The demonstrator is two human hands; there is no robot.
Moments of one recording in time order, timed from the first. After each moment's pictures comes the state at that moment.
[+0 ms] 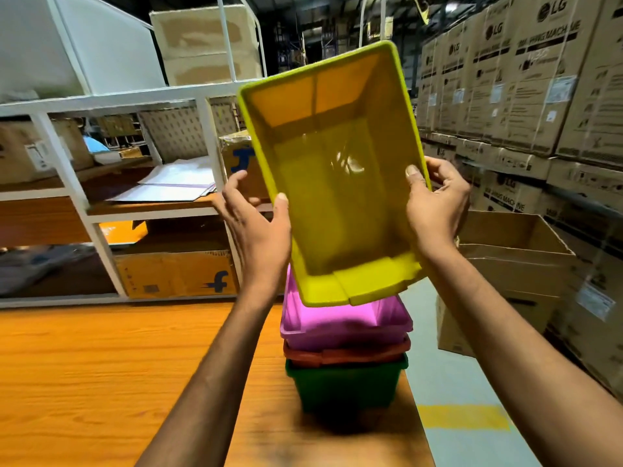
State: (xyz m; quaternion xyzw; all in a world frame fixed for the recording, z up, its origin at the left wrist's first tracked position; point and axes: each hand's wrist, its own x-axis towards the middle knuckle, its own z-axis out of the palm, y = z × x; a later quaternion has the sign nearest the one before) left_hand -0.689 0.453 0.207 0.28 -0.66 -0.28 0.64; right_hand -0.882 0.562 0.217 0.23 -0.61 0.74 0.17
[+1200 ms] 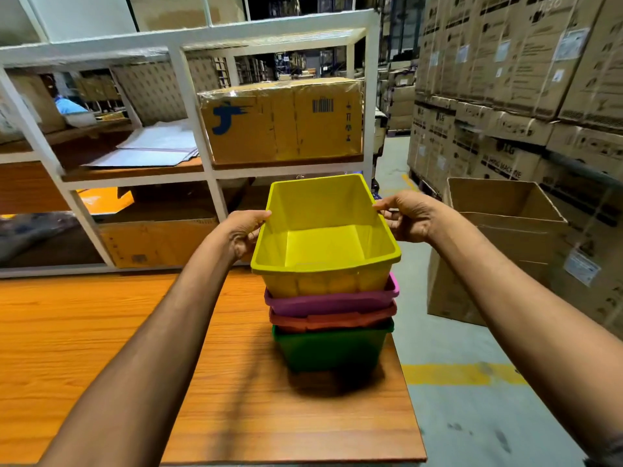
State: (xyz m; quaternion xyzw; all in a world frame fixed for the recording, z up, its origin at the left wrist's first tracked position) left_hand -0.704 0.380 0.157 0.43 -0.57 -0.64 0.27; right_hand -0.944 0.549 0.160 0.14 -0.62 0.63 -0.46
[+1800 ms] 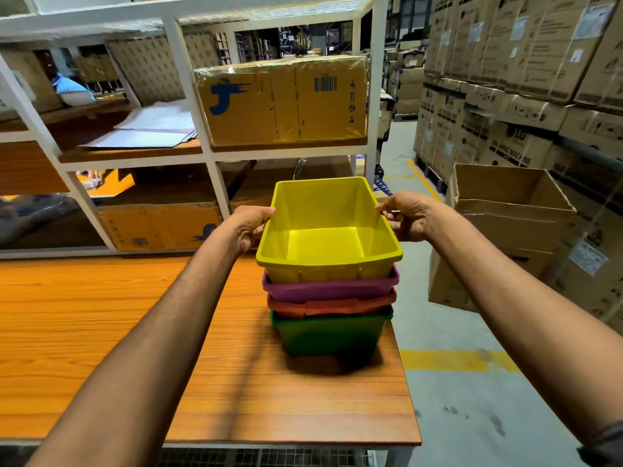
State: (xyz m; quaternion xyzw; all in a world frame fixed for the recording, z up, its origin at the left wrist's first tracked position) left_hand -0.714 0.377 0.133 0.45 -0.55 -0.66 0.25; right_hand -0.950 0.542 0.132 0.09 -0.66 0.59 -0.46
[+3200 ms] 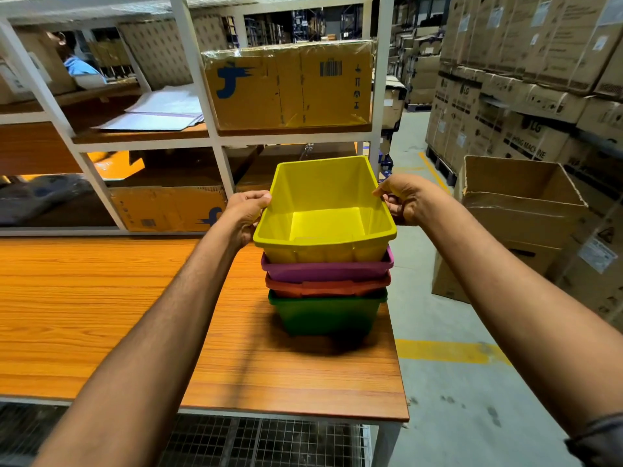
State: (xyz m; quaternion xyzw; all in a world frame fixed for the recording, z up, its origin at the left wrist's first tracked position) left_hand -0.704 0.374 0.109 0.42 -0.56 -0.62 0.35; right_hand -0.933 0.543 0.144 0.12 -0.70 0.59 -0.39
